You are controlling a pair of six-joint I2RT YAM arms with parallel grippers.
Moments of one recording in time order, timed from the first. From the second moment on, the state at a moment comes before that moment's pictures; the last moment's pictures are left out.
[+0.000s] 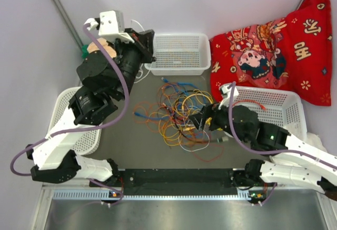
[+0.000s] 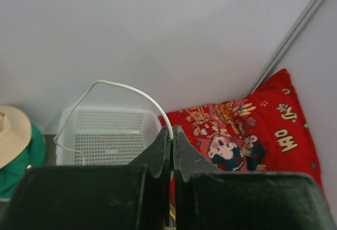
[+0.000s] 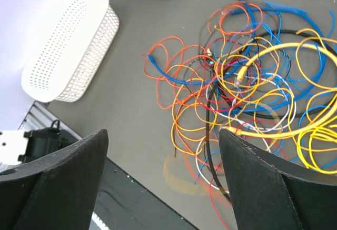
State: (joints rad) left arm -1.04 1.30 1.92 -0.29 -0.73 -0.16; right arm 1.11 0.81 0.92 -0.44 0.40 0.59
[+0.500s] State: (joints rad) left arm -0.78 1.11 1.61 -0.78 -1.06 -0.51; right arm 1.12 0.74 0.90 -0.48 0.35 0.55
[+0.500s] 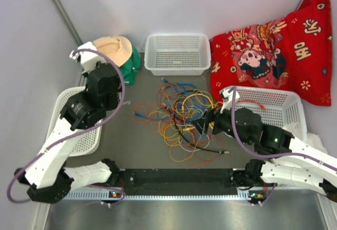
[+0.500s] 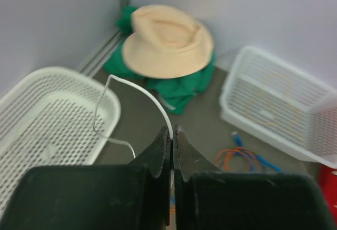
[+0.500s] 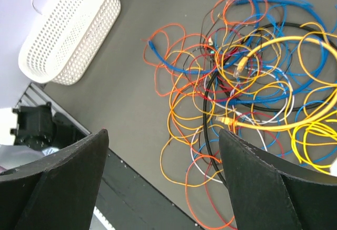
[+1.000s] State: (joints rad) left arm -0.17 0.98 1.33 -0.88 -0.94 -0.64; right arm 1.12 0.78 0.84 -0.44 0.27 0.54
